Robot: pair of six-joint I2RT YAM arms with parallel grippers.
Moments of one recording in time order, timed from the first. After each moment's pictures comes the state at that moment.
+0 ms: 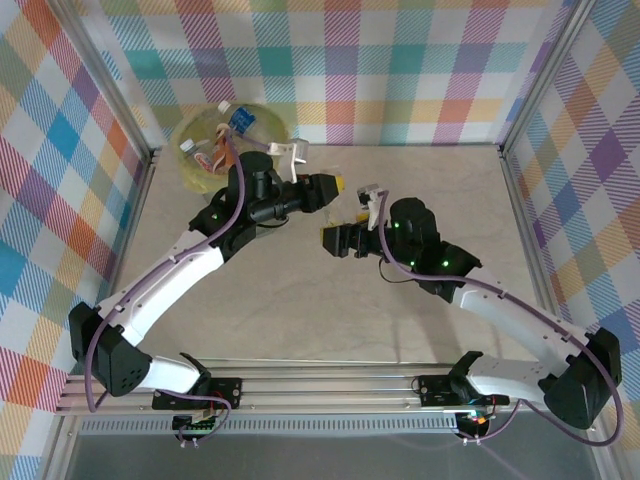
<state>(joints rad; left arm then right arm) -0.63 1.39 1.35 -0.19 0.34 -0.64 0.75 1.14 0.99 -0.17 -0.22 0.46</state>
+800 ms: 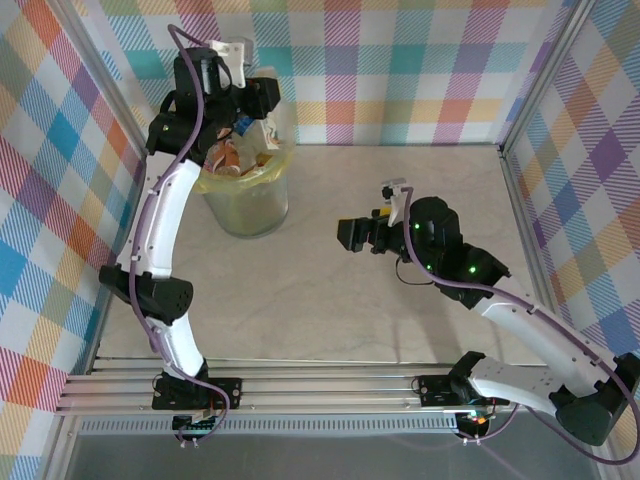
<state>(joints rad) -0.28 1.85 2.35 -0.78 0.21 -0.21 0.75 1.03 1.06 -0.36 -0.03 0.46</state>
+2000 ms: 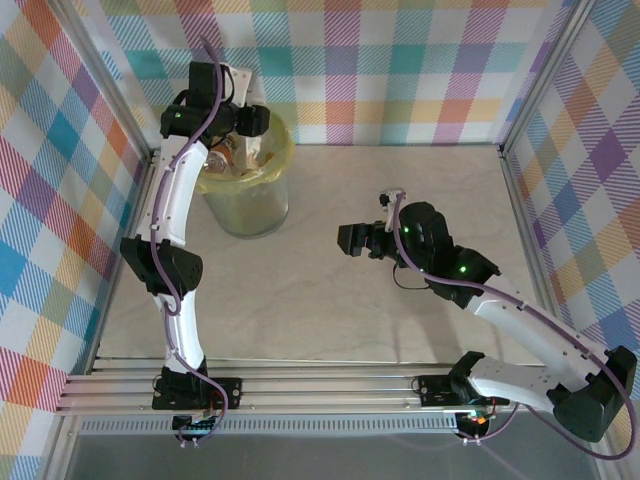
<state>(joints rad) -0.19 2.06 2.45 -0.97 0.14 0.06 0.75 1.05 1.01 -0.39 0.02 0.52</state>
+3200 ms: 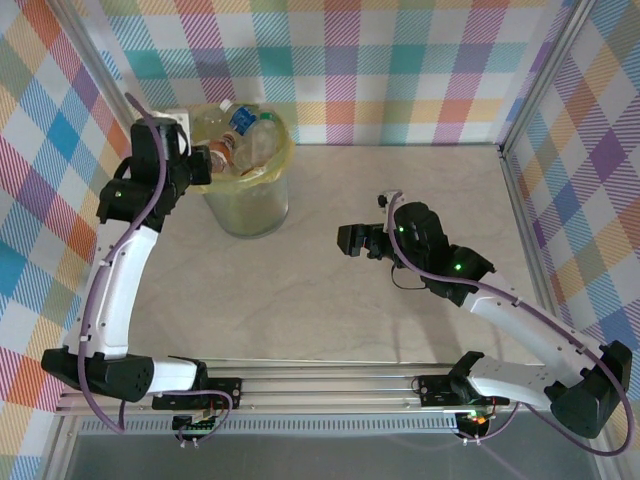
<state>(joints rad) -0.18 1.33 1.66 -0.86 -0.23 -0.13 0.75 1.08 1.01 -0.42 0.04 0.54</state>
